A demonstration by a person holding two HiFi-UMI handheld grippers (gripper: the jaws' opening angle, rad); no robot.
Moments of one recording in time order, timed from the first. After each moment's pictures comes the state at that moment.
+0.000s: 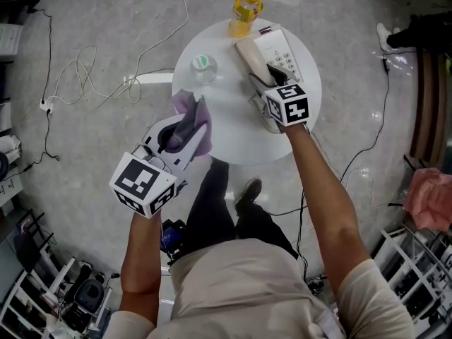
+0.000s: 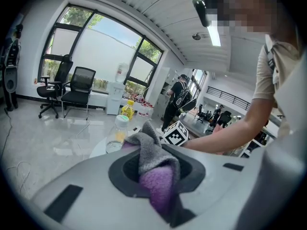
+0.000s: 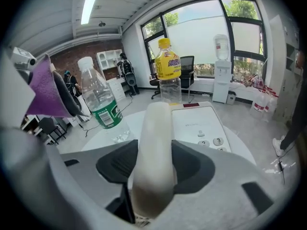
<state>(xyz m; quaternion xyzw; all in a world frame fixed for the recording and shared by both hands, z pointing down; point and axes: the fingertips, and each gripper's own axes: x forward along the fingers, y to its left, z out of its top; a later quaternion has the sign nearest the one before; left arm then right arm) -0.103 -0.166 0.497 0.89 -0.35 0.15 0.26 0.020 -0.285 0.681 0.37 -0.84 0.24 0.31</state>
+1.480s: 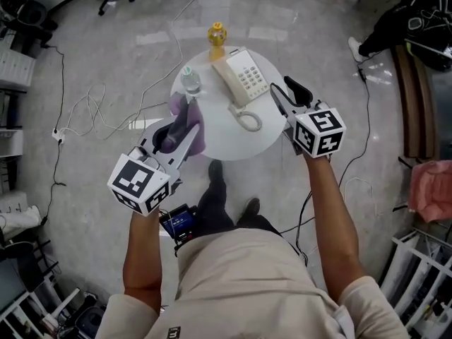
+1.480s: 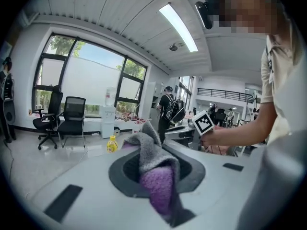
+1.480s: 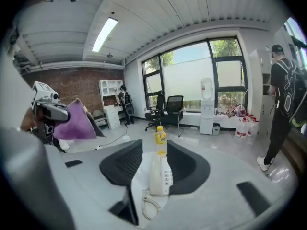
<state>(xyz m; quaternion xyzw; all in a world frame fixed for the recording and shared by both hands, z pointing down) -0.062 -0.094 0.341 0.92 -0.36 0.11 0.14 0.120 -0.189 0.403 0.46 -0.86 0.14 0.17</state>
